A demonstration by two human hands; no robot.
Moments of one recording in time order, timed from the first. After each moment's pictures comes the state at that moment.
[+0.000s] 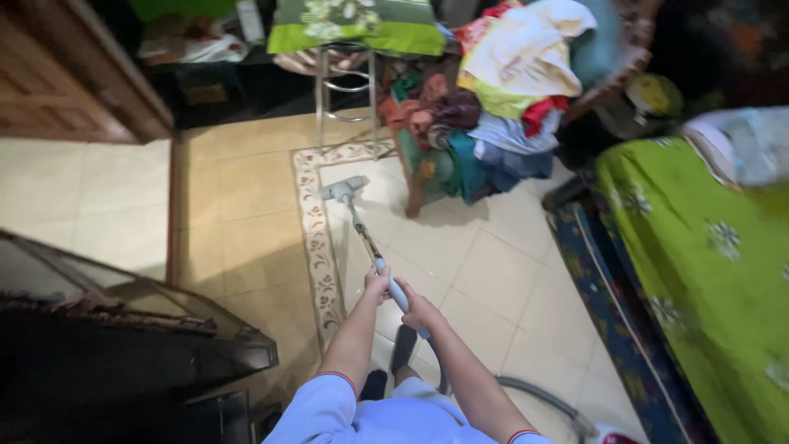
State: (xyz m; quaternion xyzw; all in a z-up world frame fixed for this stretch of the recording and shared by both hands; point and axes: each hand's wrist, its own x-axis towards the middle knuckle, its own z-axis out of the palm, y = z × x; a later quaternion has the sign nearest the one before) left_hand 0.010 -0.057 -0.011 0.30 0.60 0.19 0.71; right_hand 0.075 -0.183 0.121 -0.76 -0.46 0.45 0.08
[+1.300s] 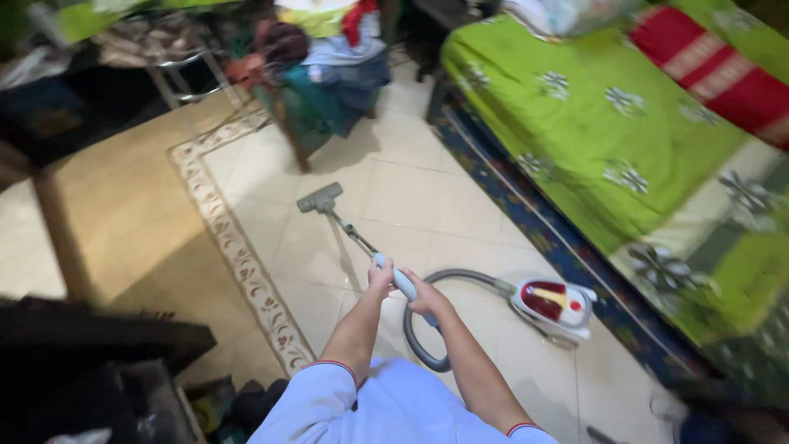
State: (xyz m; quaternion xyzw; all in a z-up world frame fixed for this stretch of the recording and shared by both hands) left_hand 0.118 -0.528 -0.009 0.39 0.56 0.13 0.72; right_hand 0.150 -0.659 0.098 -0.83 -0.32 0.42 0.21
